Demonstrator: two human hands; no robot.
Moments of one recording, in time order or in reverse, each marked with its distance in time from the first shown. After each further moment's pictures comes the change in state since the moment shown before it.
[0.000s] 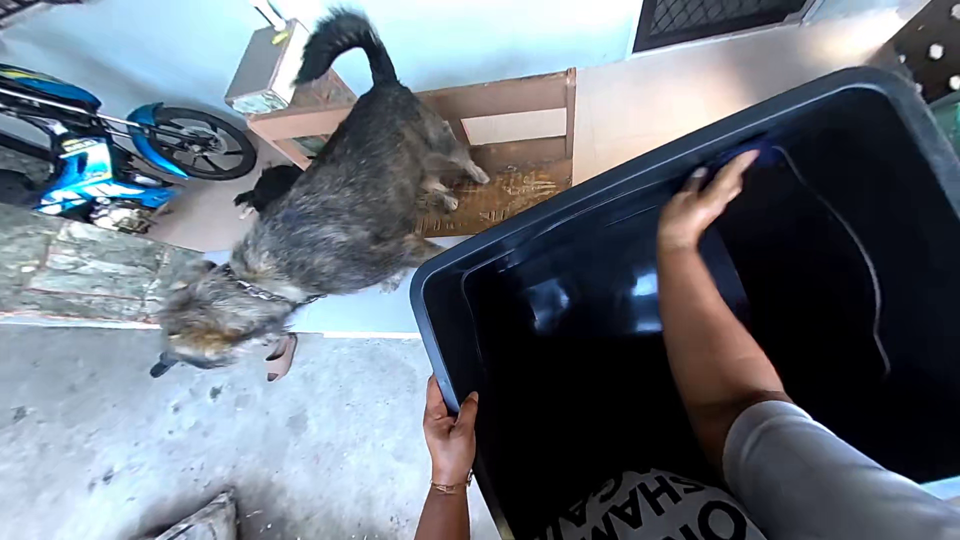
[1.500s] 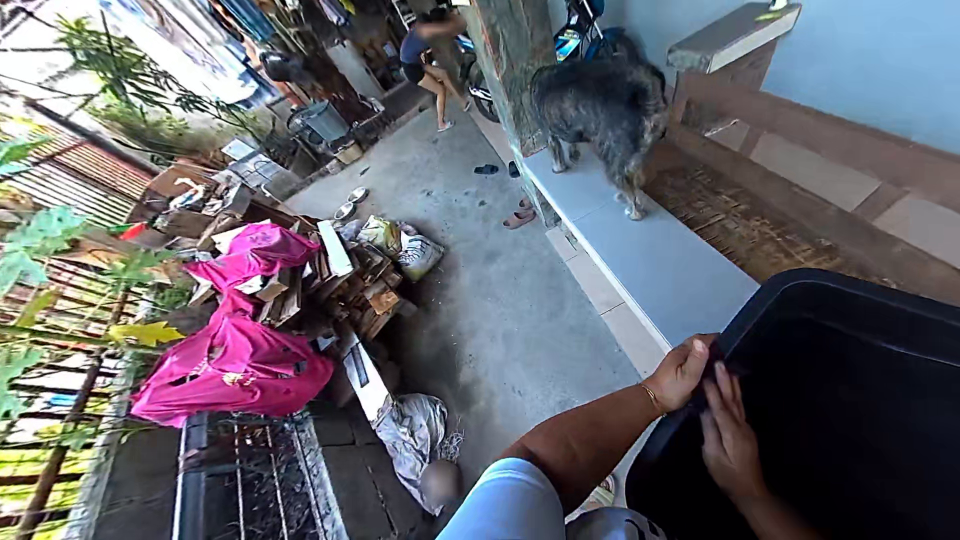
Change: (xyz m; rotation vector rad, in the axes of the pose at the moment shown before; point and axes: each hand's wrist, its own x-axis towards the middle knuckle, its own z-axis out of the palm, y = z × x) left_hand 0.020 0.011 -0.004 -0.134 -0.047 0.115; right_hand -0.293 -0.064 -0.072 0.680 -1.314 -0.720
